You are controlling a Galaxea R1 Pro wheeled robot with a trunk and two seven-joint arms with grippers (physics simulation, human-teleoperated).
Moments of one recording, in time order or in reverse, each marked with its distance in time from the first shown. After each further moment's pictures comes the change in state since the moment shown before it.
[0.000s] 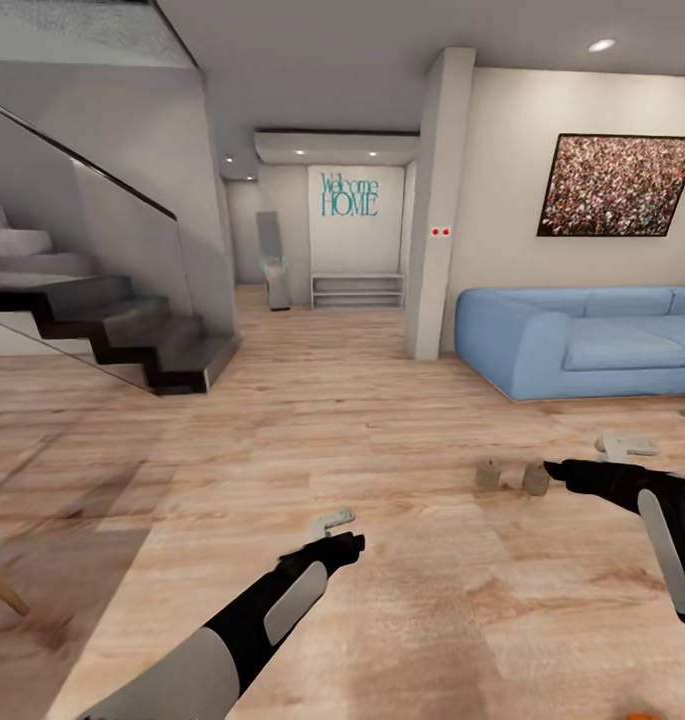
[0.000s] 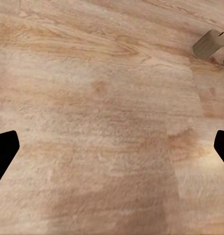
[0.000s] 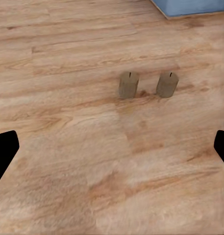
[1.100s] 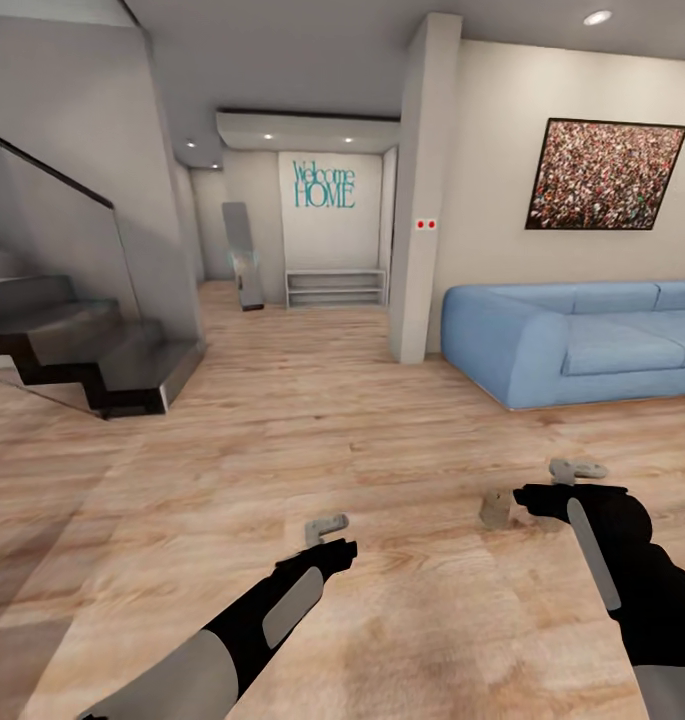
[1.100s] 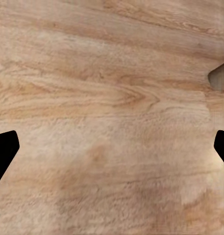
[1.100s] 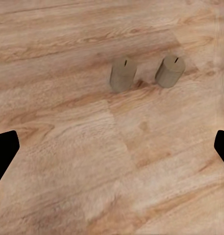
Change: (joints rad) left arm 0.000 0.001 0.004 0.058 0.001 -0.025 0.000; right arm -0.024 0.114 0.118 0.166 0.015 0.001 -0.207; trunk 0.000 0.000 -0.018
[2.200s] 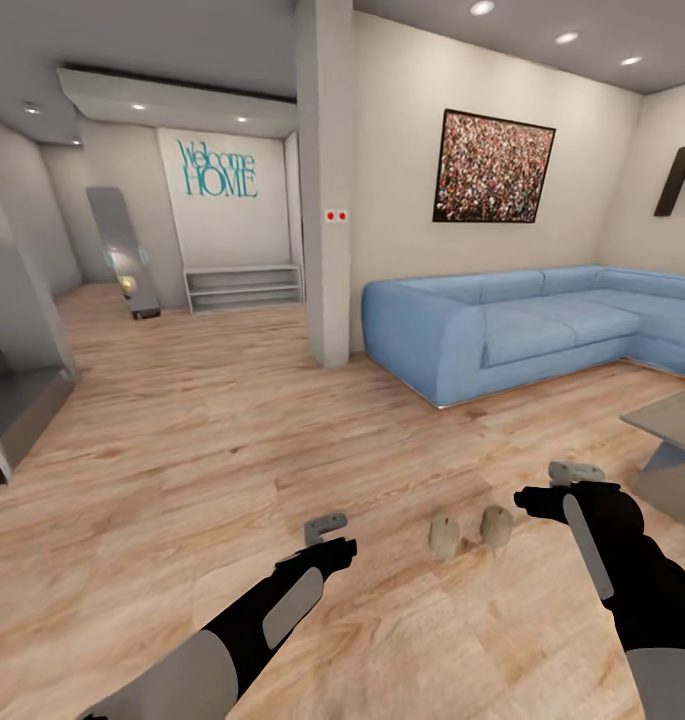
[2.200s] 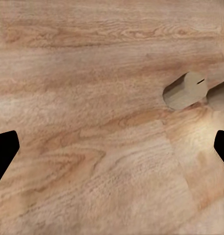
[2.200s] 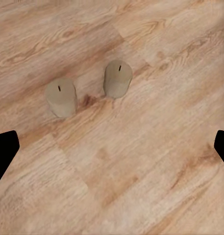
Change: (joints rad) left arm 0.000 0.000 -0.002 0.001 0.000 -0.020 0.000; right arm -0.037 0.000 -0.004 0.093 -0.004 0.000 -0.009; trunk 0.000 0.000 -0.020
